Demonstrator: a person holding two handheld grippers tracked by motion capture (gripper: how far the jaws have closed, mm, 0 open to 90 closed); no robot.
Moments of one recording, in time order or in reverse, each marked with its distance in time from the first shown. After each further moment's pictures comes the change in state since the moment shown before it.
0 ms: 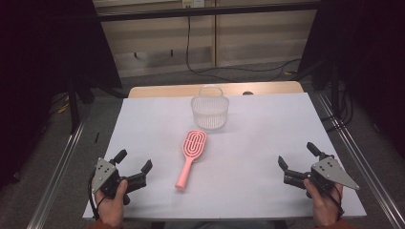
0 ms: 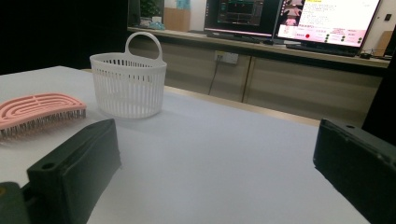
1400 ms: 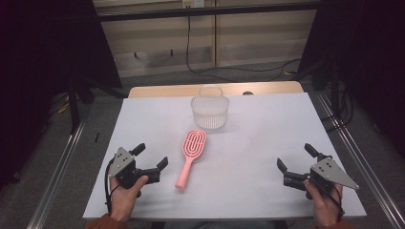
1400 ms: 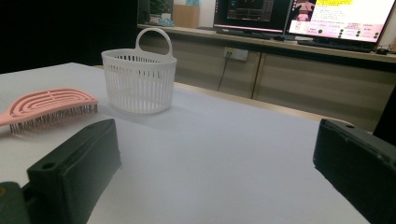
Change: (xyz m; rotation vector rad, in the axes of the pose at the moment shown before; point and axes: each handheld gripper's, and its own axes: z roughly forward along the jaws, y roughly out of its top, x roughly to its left) left arm -0.017 0.008 0.038 0.083 -0.156 0.032; right arm 0.001 -0.002 -0.001 0.013 0.043 0.004
